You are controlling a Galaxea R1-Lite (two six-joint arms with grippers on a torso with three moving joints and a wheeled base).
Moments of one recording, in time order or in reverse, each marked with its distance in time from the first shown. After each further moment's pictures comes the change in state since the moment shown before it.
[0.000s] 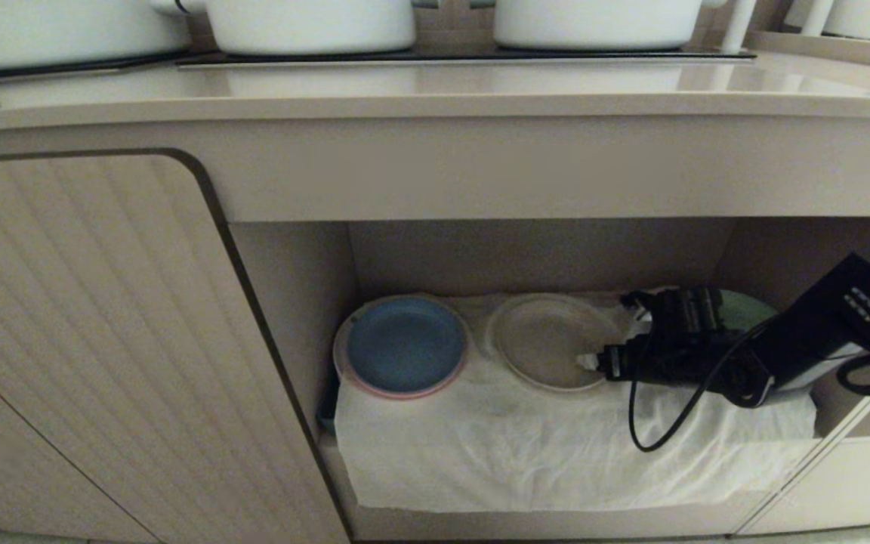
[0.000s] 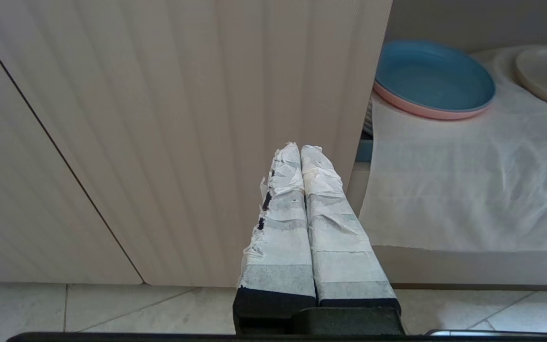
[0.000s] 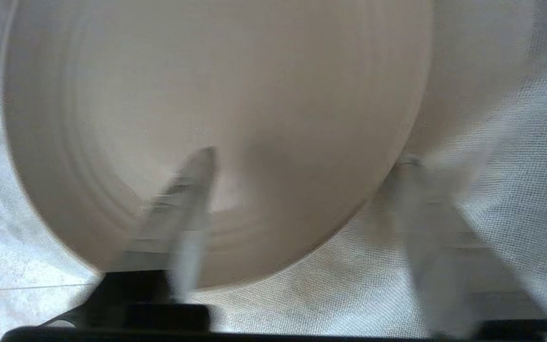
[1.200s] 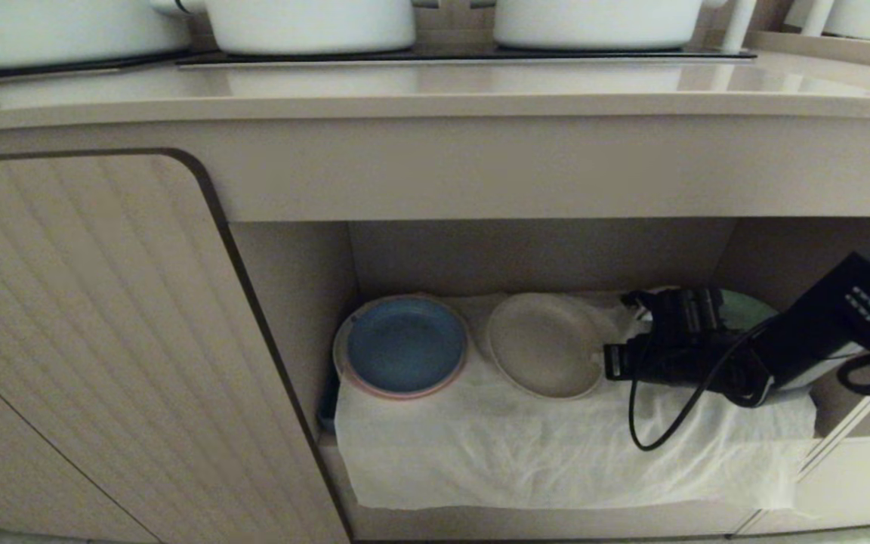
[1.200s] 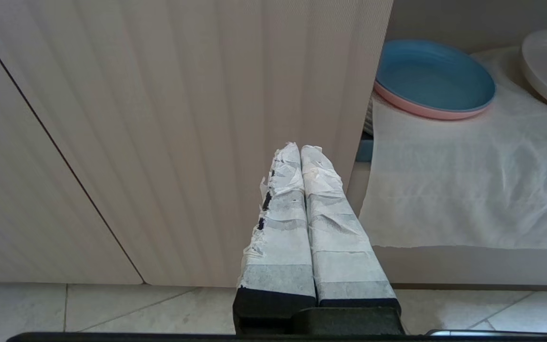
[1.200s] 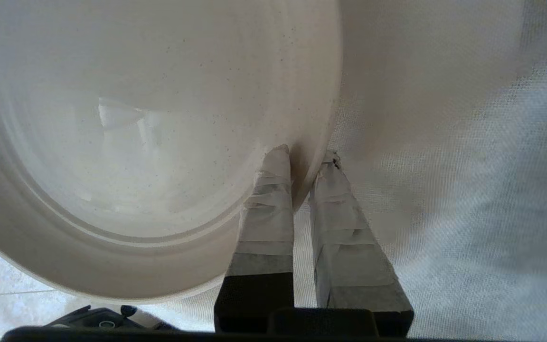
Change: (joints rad) left arm 0.000 0.000 0.000 0.000 0.000 0.000; right arm 0.000 -0.004 0.000 0.006 -0.013 -0.001
